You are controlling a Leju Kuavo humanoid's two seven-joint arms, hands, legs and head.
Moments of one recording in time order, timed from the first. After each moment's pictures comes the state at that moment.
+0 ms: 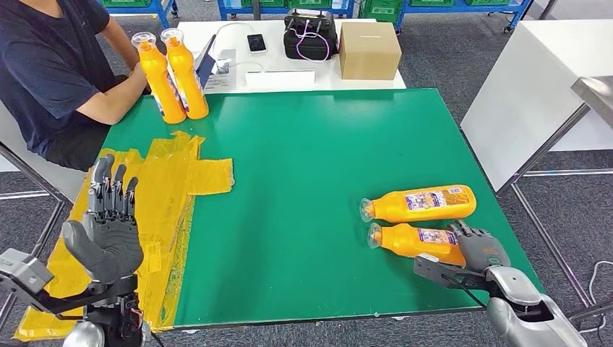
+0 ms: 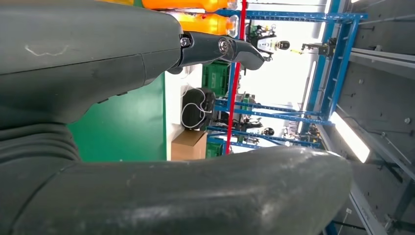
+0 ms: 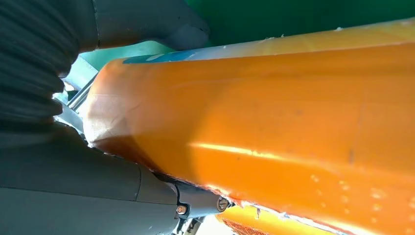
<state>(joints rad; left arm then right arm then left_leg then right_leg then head) 0.13 -0.05 -0.15 -1.99 0.19 0.10 -0.23 -0.13 -0.51 0.41 -1.16 0.87 0.21 0.17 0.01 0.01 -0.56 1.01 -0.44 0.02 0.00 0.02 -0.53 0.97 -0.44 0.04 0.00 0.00</state>
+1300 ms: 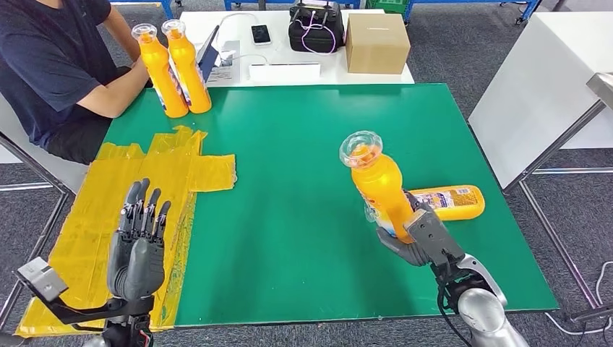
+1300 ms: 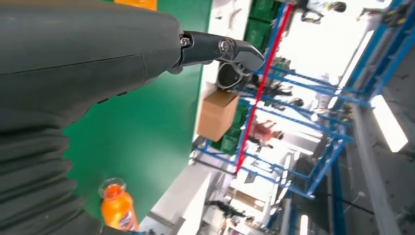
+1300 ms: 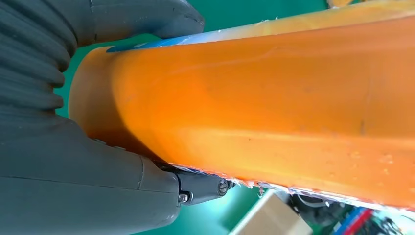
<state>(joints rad) 0.20 -0.03 -0.20 -1.92 0.41 -0.02 -0.22 -0.07 -0.26 0.29 -1.66 0.11 0.14 0.01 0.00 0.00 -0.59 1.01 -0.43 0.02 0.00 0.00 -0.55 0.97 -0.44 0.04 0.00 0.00</state>
